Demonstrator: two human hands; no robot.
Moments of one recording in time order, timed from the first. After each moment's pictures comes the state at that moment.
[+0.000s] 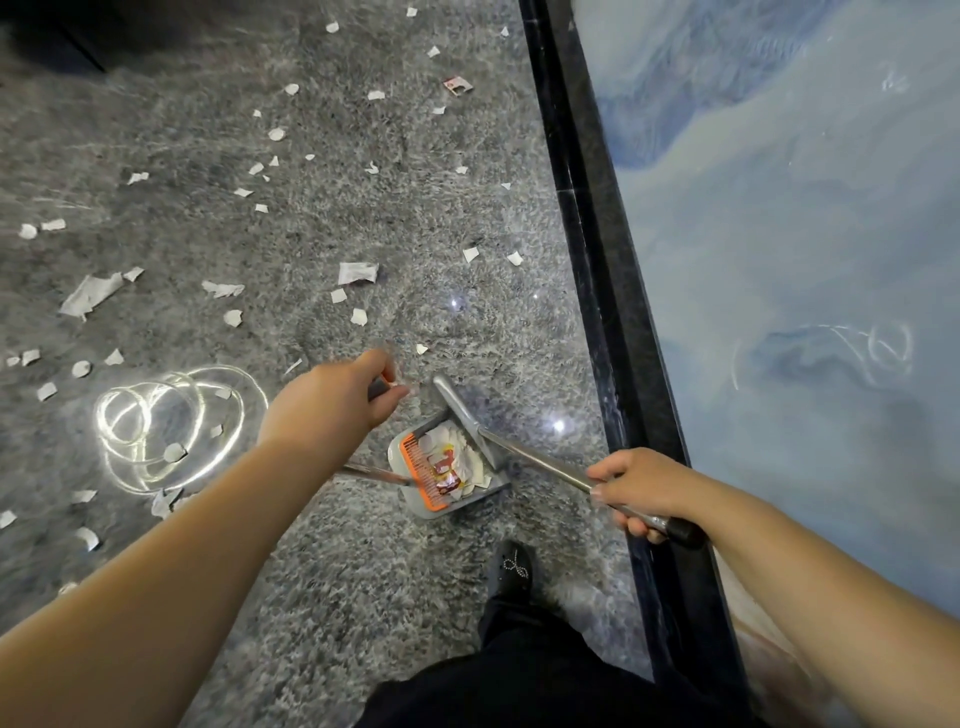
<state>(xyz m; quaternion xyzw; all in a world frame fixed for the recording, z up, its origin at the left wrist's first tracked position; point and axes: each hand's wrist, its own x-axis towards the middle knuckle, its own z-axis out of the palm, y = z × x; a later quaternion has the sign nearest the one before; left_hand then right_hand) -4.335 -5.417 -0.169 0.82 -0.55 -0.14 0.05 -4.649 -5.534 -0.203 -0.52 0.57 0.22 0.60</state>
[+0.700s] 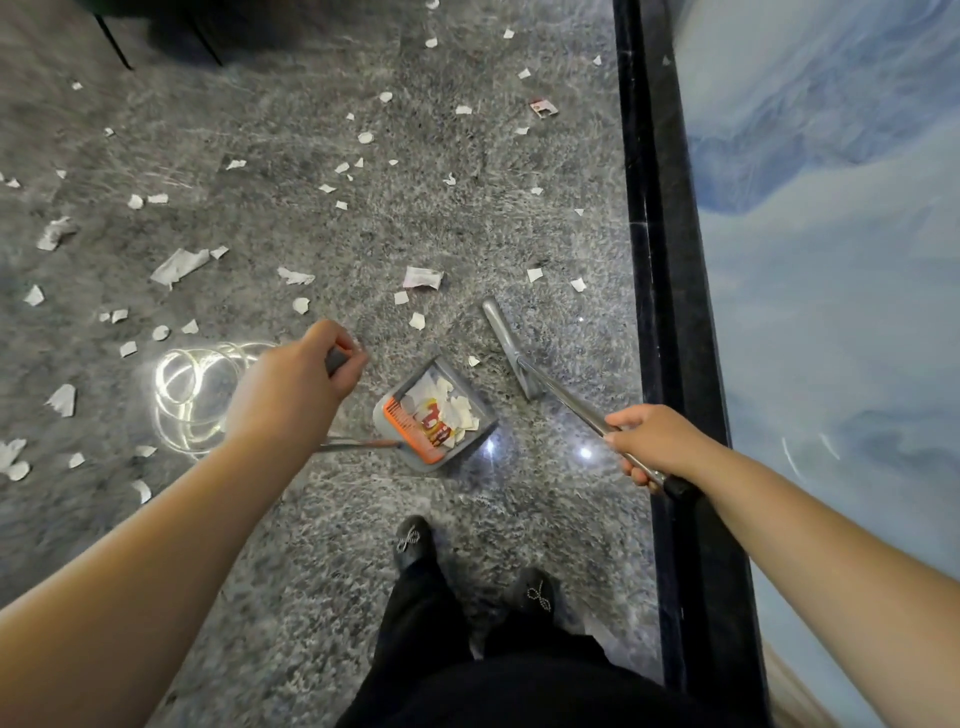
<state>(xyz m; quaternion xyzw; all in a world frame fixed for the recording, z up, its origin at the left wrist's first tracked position) -4.250 -5.374 -0.150 0.90 -0.40 -0.04 0.15 -4.547 -5.579 -0.191 -0.58 0.56 0.14 0.57</state>
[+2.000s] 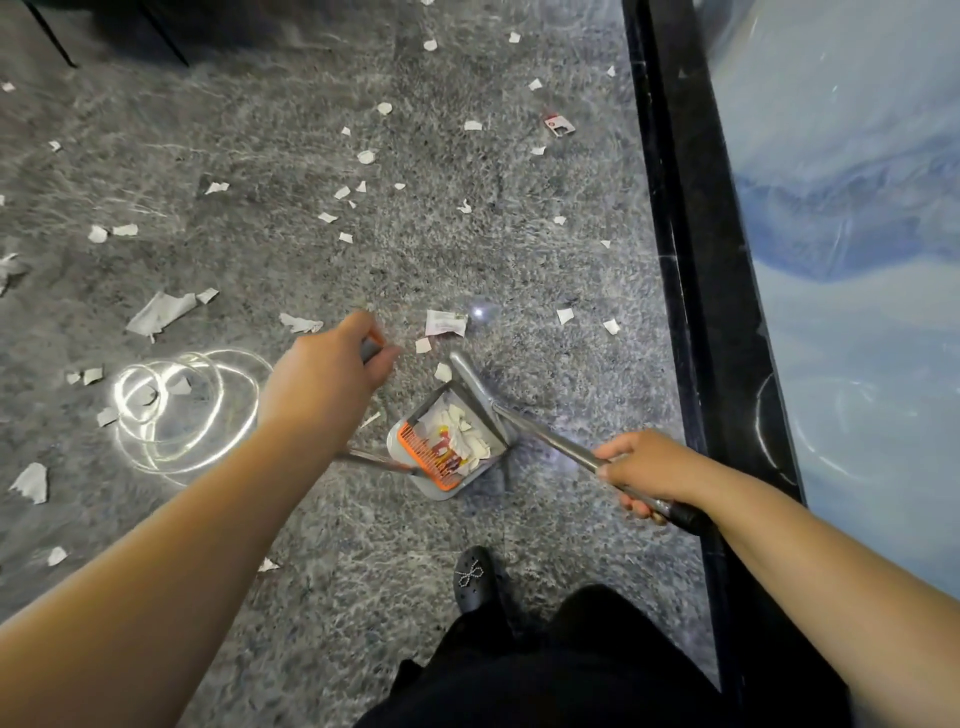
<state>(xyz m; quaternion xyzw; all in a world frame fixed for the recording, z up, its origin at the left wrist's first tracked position) -3.997 -5.488 -0.161 0.89 -0.41 -0.14 0.14 -4.292 -5.635 -0.195 -0.59 0.54 0.24 0.54</state>
